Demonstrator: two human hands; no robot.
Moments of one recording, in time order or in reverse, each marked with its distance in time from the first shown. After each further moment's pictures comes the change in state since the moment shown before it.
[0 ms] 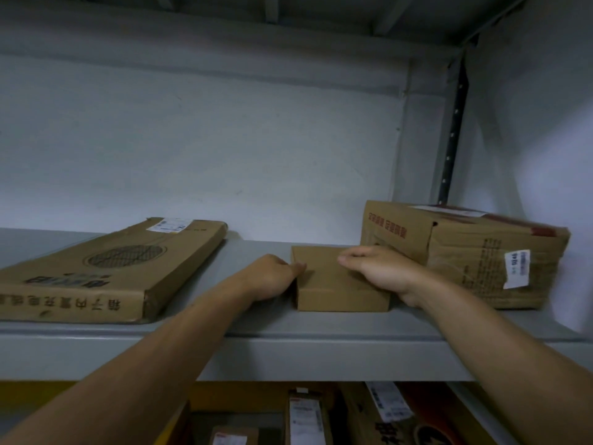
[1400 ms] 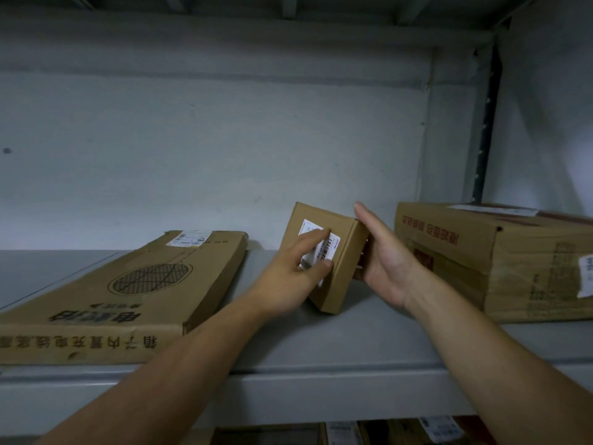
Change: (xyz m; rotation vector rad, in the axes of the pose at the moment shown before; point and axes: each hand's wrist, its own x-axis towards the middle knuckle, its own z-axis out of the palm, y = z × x) left_hand 0.018 -0.030 -0.029 -0.249 0.096 0.485; right_hand 0.051 -0.039 0.053 0.923 -0.076 -0.079
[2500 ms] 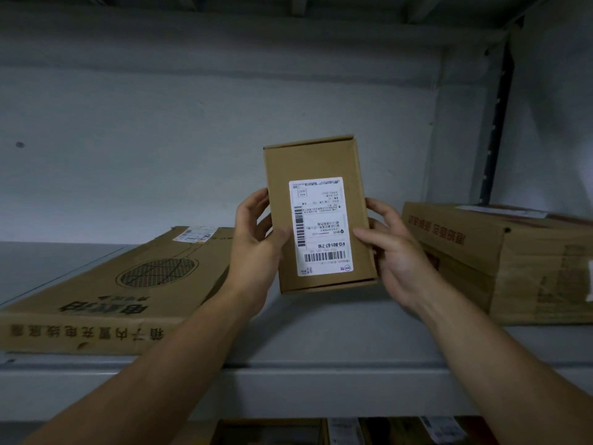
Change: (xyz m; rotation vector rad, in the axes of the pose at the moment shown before) left_hand -0.005 0.003 -0.024 -0.625 0.427 0.094; right_hand -0.008 -0.001 -0.002 -0.020 0.066 -0.314
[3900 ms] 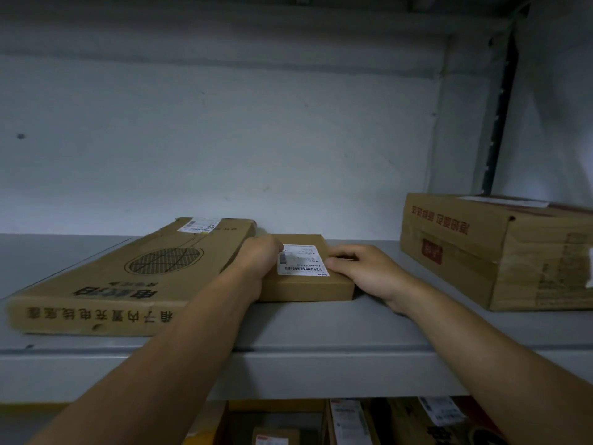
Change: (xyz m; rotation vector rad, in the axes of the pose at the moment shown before) left_hand 0.012 -0.006 -0.013 0.423 0.114 -0.689; right_hand -0.006 0.034 0.015 -0.659 -0.139 0.219
